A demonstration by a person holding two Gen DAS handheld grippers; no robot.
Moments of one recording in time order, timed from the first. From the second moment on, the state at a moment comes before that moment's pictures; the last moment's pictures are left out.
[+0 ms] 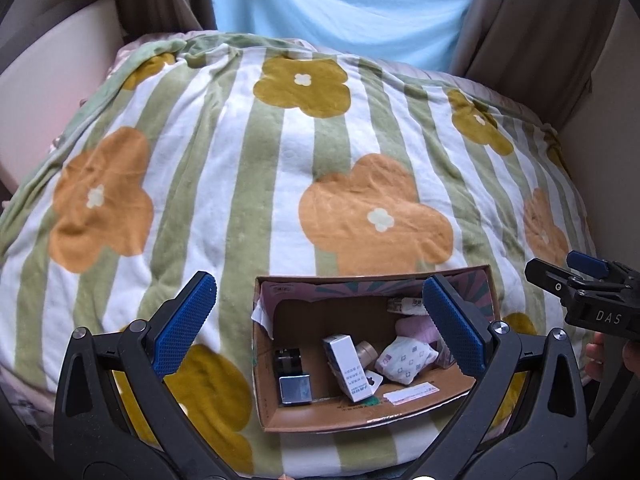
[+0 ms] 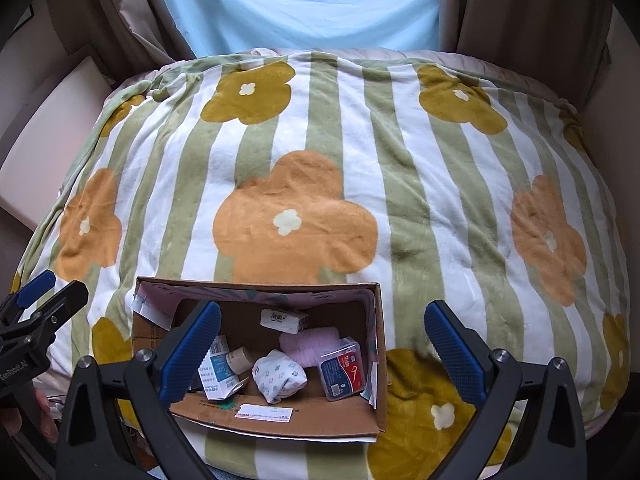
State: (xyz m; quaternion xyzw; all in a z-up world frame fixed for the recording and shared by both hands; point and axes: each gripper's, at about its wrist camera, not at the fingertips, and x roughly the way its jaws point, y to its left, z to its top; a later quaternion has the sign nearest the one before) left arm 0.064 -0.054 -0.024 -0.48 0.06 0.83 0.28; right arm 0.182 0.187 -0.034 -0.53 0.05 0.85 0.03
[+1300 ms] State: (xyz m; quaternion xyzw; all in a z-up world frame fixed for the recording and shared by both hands) left arm 0.057 -0.045 -0.021 -0.47 0.07 0.84 0.28; right arm 0.170 0.186 -0.034 -0.53 0.05 0.85 0.04
